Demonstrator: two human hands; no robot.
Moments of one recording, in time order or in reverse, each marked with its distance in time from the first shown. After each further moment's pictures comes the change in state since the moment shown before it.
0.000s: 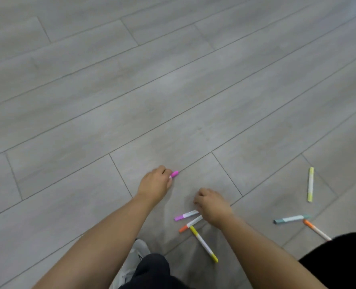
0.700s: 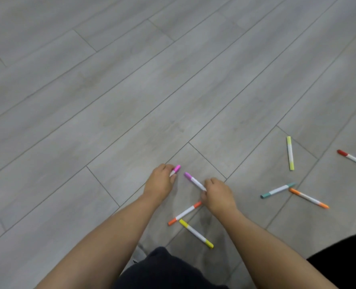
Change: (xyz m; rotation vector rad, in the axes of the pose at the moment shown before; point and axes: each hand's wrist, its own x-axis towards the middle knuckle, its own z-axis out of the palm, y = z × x) left_hand 0.023 0.065 0.028 -0.259 -0.119 0.007; right_hand -0.039 0.030 0.016 0.120 0.247 0.467
